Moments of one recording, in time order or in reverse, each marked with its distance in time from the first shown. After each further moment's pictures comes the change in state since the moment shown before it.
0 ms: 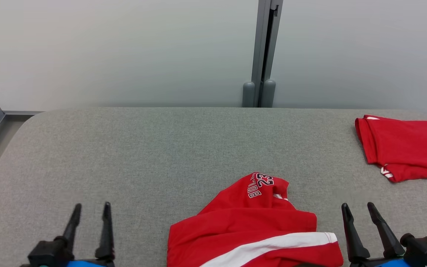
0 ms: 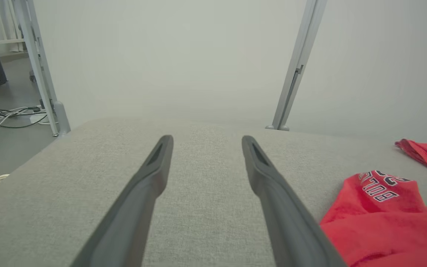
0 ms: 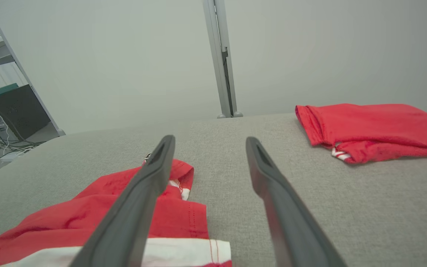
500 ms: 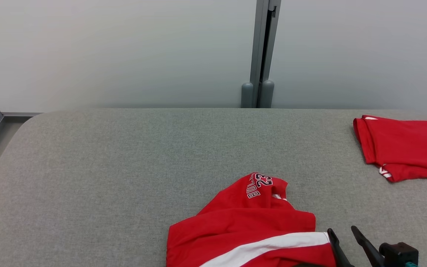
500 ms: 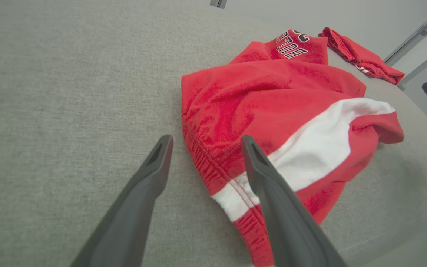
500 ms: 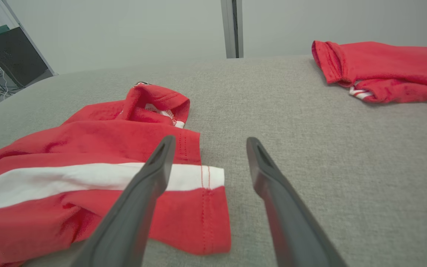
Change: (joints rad) left arm 0.091 -0.050 -0.257 0.119 -0.115 -0.124 0.150; right arm -0.043 -0.082 0.120 0.232 0.035 0.000 0.020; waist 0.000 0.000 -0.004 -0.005
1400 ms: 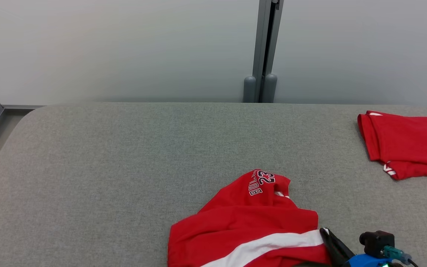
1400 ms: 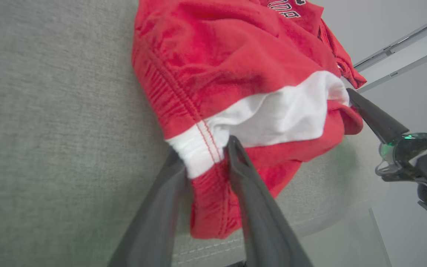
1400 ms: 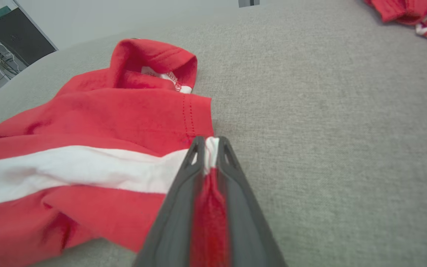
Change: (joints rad) left arm -0.049 -0.015 -0.190 0.113 -0.345 -0.004 0.025; right arm -0.207 -0.038 0.238 0.325 0.223 0.000 -0.026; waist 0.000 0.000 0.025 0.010
